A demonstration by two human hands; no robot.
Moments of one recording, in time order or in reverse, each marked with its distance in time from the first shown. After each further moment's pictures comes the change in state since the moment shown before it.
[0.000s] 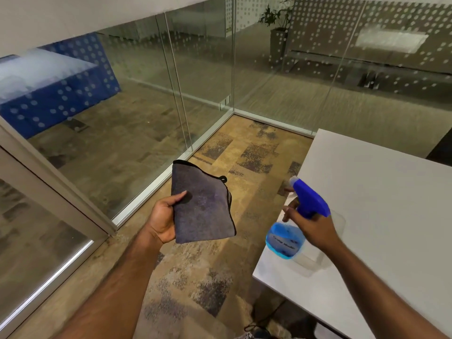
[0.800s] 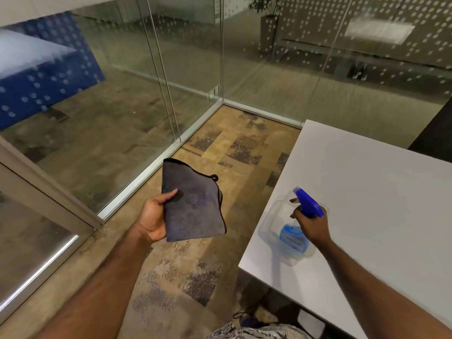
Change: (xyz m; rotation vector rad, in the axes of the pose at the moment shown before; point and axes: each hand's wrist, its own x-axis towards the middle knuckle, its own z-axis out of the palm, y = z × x) left_hand 0.012 -0.024 0.007 0.024 0.026 -0.012; right_hand -0.009 0.106 -0.047 -0.143 0.253 0.261
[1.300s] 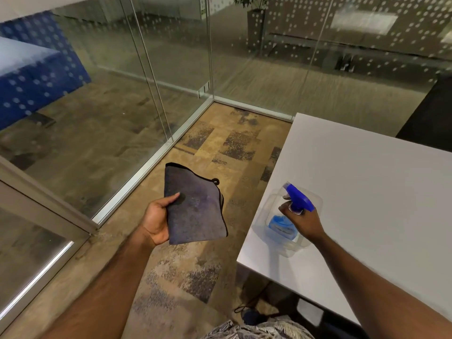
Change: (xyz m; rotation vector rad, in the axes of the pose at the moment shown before) left_hand 0.003 -0.015 0.003 -0.012 -0.011 -0.111; right_hand -0.012 0.007 0.002 0.003 -0.093 0.087
